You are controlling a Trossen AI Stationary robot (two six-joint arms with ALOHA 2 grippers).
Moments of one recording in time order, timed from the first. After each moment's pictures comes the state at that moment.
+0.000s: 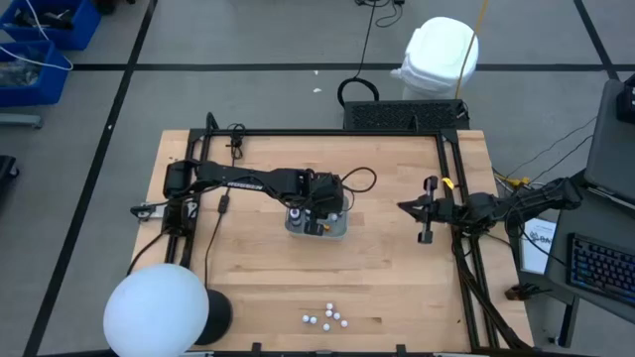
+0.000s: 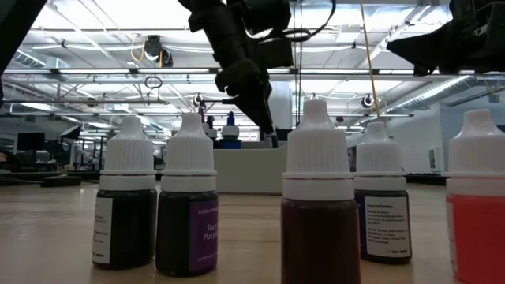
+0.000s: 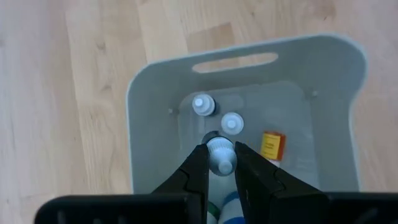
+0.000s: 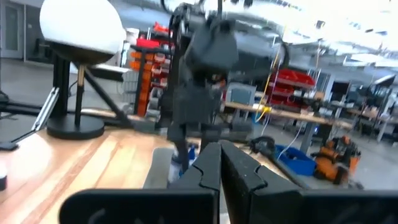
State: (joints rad) left arm 0.06 1.96 1.55 -0.65 -0.05 0.32; right arm 0.23 0.26 0.01 0.43 0.34 -0.25
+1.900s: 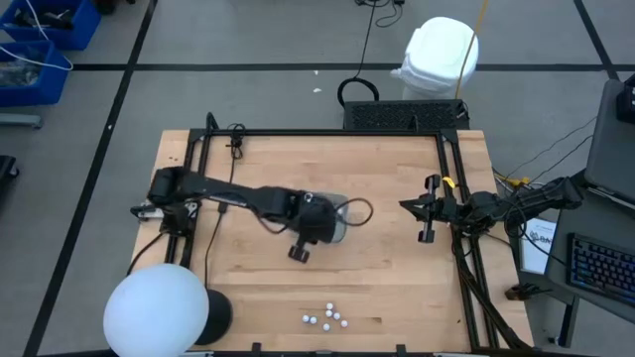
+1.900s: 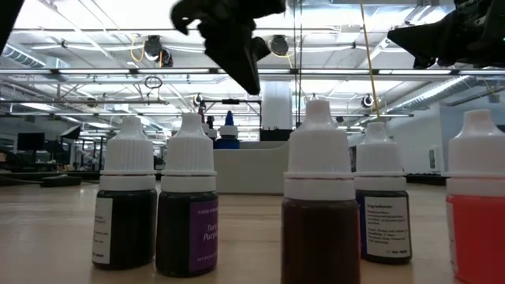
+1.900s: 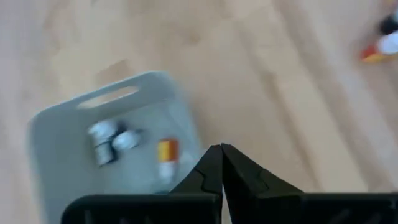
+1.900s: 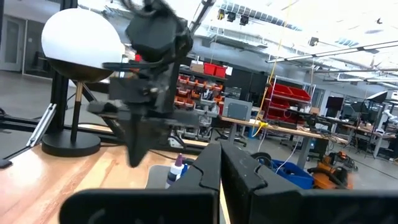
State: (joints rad) left arm -0.12 1.85 1.53 -0.73 0.02 0.31; right arm 0.23 0.28 0.01 0.50 0.34 -0.27
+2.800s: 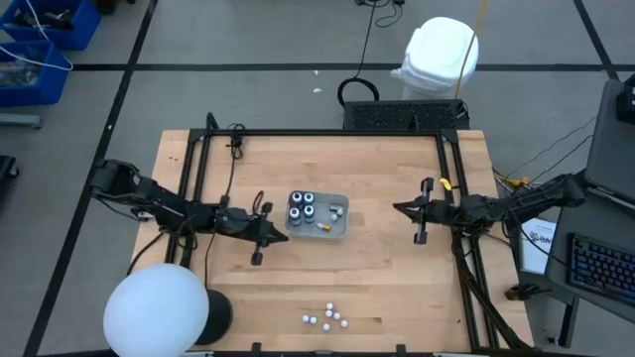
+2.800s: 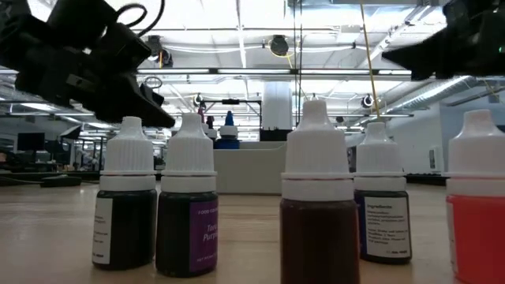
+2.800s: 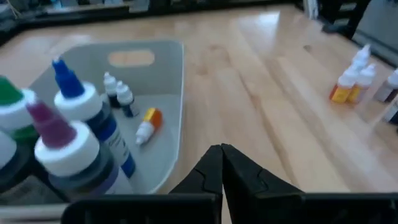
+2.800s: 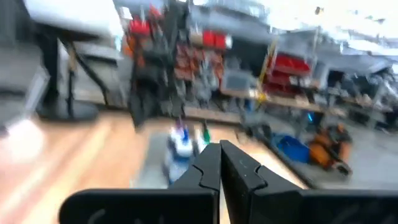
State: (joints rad) left arm -0.19 1.37 0.29 0.72 -0.04 0.02; right arm 0.24 0.40 0.02 0.43 0.39 -0.22
